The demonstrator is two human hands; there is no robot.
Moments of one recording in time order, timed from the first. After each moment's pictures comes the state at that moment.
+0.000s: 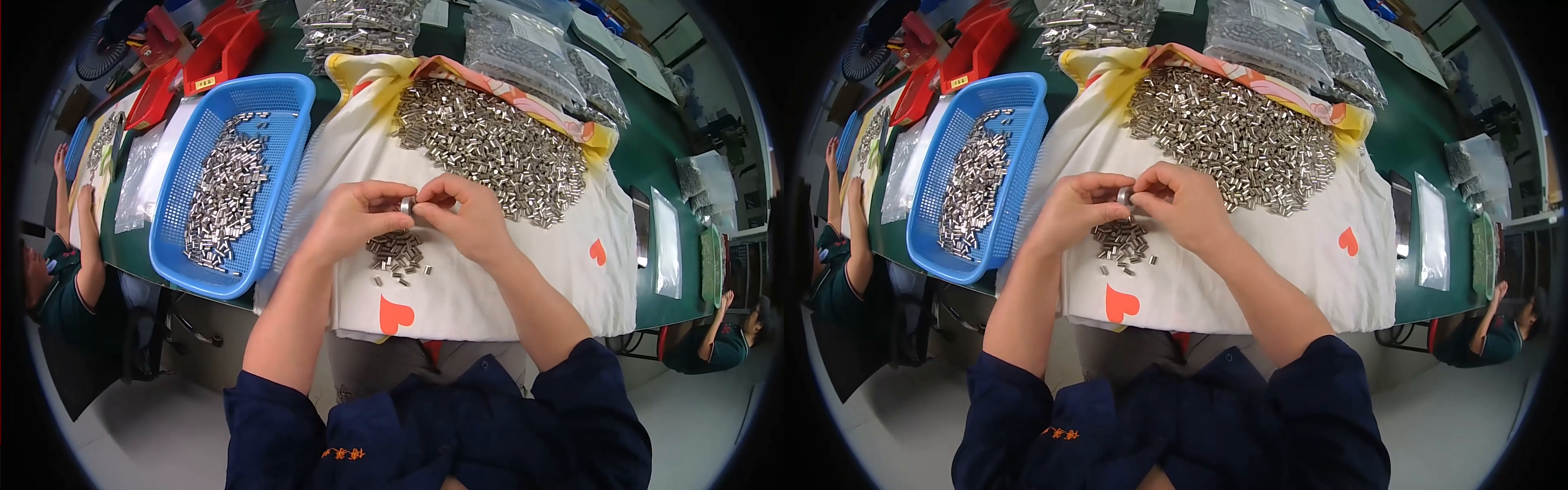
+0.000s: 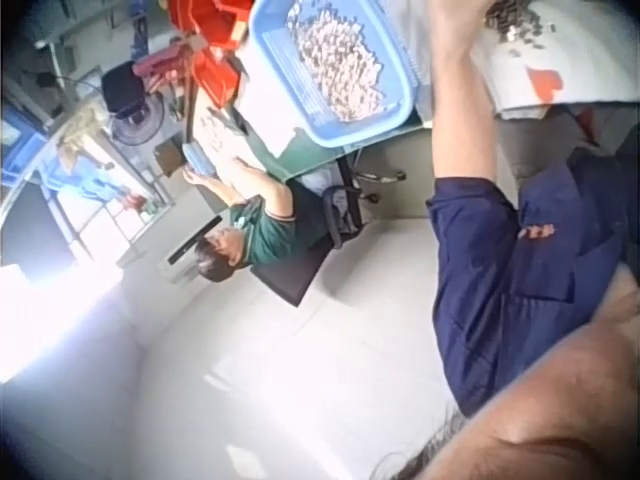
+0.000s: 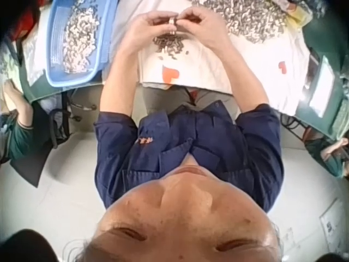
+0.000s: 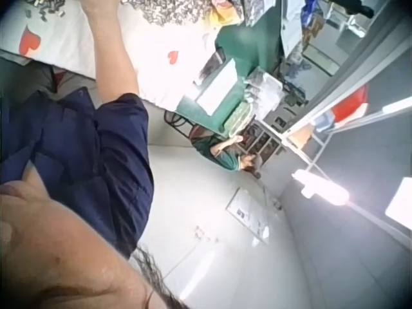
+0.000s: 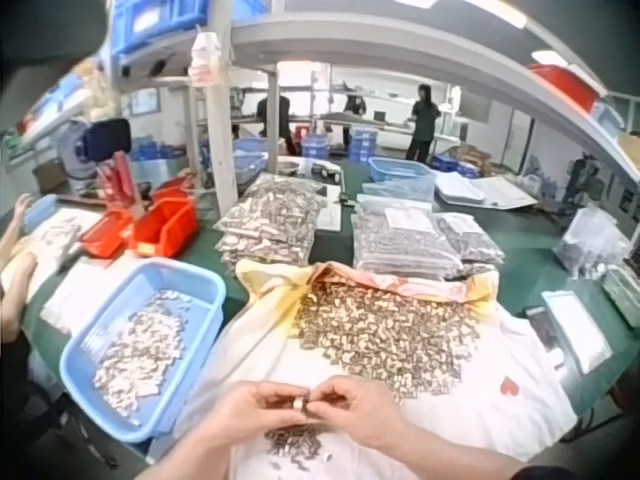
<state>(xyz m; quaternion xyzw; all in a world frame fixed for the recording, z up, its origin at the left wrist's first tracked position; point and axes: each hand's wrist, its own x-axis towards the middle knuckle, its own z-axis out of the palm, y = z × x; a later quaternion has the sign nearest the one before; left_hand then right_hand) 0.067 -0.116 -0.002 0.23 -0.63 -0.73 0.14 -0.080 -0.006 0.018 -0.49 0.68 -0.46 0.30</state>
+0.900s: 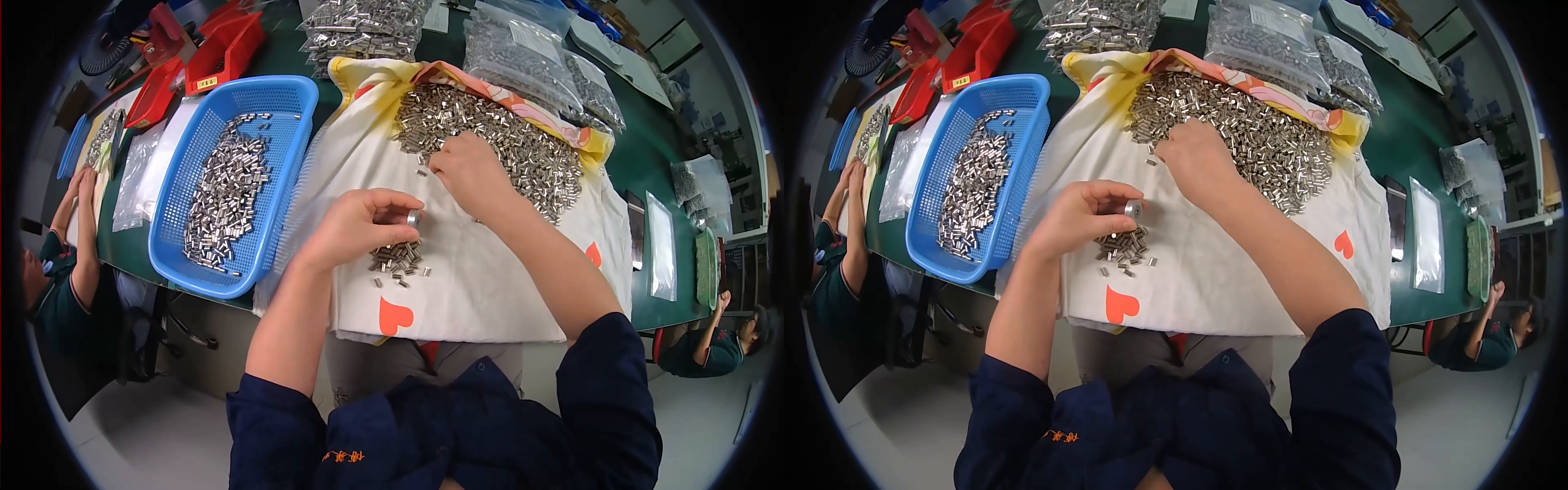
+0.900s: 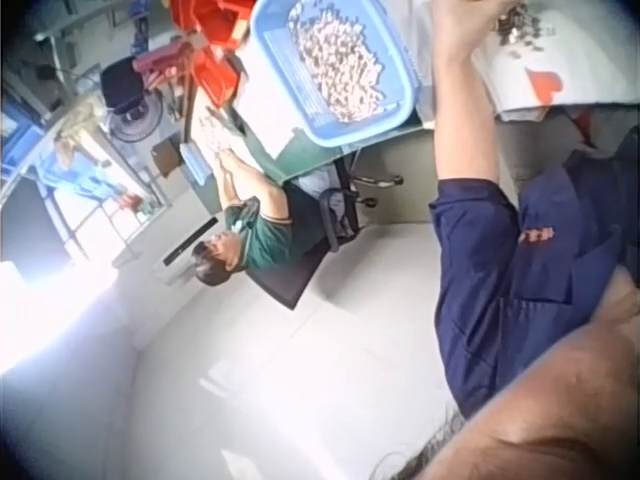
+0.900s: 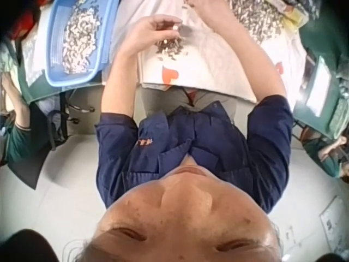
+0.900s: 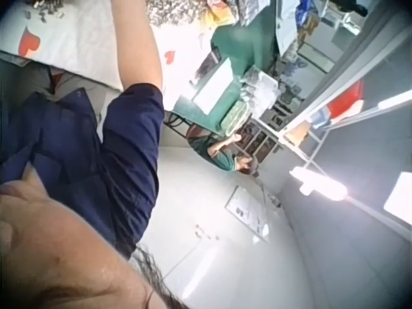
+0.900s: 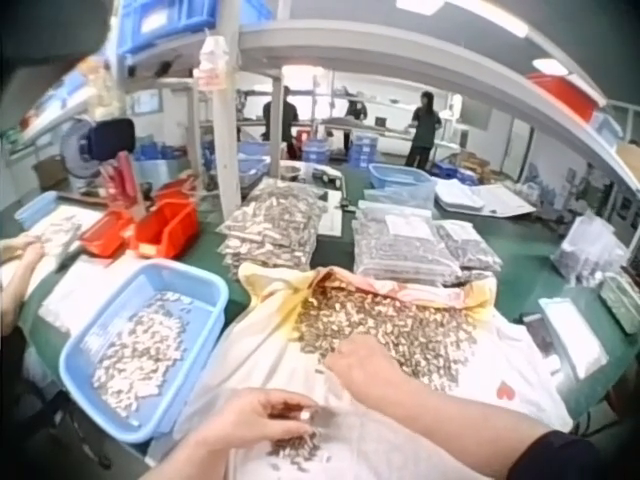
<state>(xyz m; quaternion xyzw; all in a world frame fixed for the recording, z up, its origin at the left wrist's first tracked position) 0.066 -0.113 0.000 0.21 -0.65 -0.73 0.10 -0.130 -0.046 0.007 -0.74 0.66 -0.12 -0.08</state>
